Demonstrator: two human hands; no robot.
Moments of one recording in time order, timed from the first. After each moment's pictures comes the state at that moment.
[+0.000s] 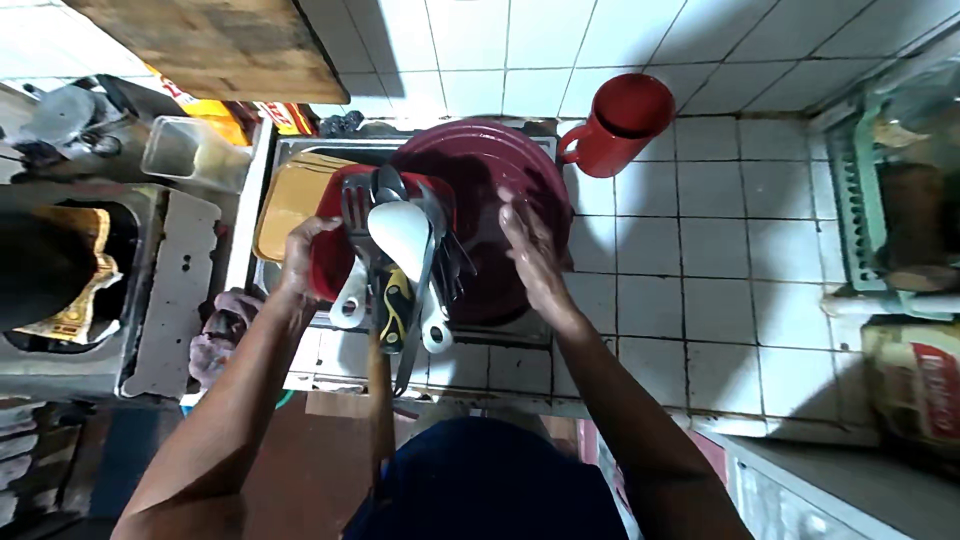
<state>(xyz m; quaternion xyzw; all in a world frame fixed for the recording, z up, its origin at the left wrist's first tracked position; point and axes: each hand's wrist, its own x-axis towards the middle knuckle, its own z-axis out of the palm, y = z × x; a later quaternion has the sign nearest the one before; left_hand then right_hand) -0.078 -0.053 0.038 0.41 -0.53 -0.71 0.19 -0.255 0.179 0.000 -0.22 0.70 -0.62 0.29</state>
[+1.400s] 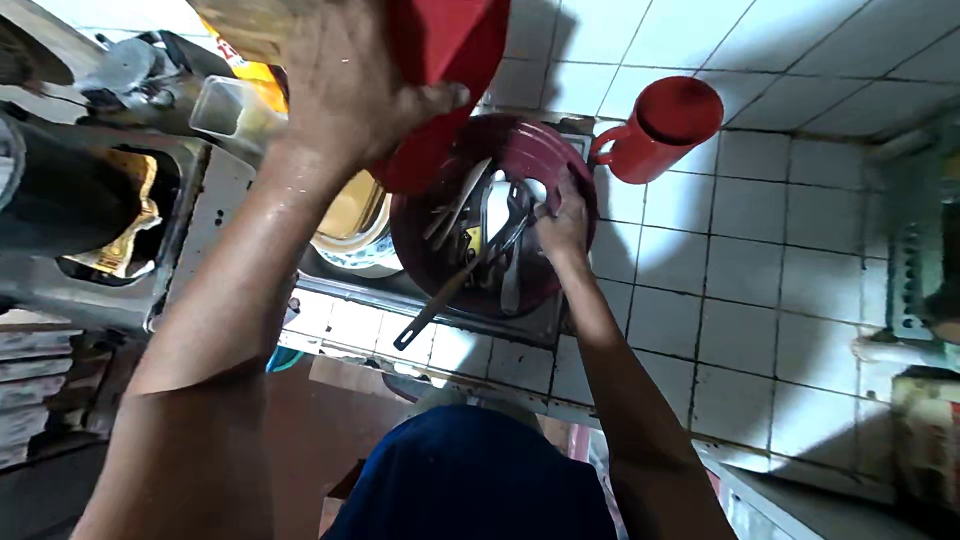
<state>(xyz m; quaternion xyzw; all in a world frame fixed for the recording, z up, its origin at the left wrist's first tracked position) -0.180 -0.030 0.171 0.33 -0.94 -0.04 0.09 -0.311 0.144 -0.030 -0.26 0.83 -0.46 0.16</state>
